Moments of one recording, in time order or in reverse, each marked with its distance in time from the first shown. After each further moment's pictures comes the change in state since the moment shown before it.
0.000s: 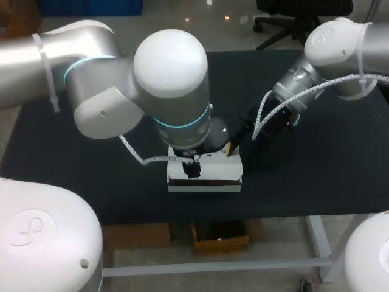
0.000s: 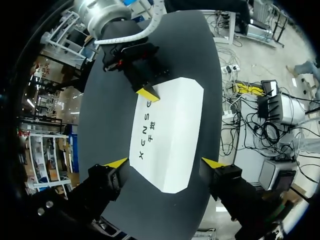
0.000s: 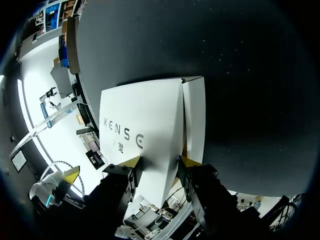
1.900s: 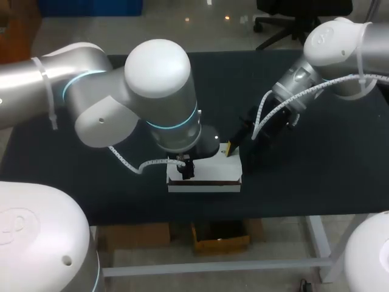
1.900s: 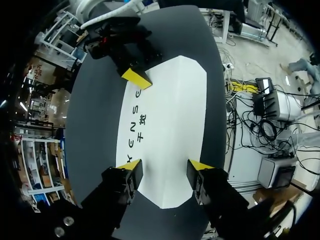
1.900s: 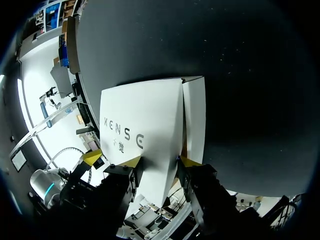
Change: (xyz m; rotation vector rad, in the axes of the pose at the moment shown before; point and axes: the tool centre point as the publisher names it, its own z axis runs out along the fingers) left arm 0.003 0.012 0.049 0.024 0.078 0.028; right arm 0.001 0.000 0.001 0.002 -0.001 -0.003
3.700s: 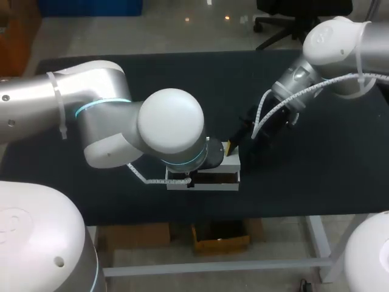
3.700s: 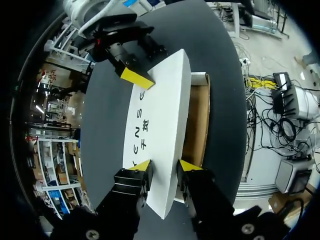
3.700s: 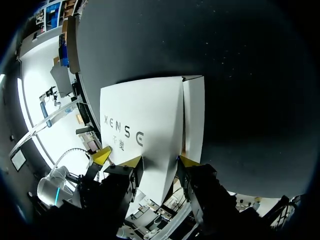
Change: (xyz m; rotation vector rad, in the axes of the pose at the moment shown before) left arm -0.009 -0.006 0.019 -0.008 -0.205 0.016; right arm 0.001 0.002 -0.001 0.001 -0.004 -0.006
